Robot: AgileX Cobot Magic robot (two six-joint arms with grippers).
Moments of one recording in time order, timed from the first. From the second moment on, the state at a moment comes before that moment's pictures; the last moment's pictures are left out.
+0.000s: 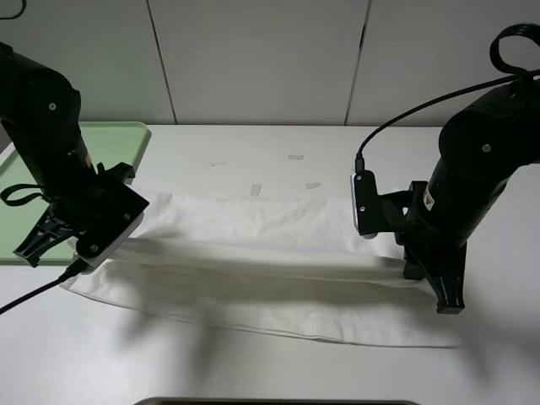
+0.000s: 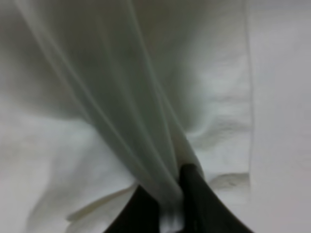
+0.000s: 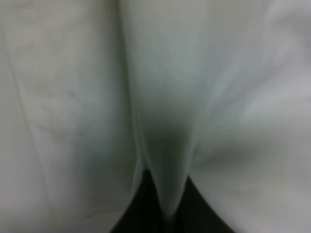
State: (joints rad) left arm -0.38 1.70 -0.88 0.21 0.70 1.49; right arm 0.51 1.61 -0.75 -0.16 0.74 -0.87
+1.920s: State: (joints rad) left arm -0.52 0.97 -0.87 0.14 0.23 0.77; right arm 0.51 1.19 -0.75 -0.54 0.56 -0.28
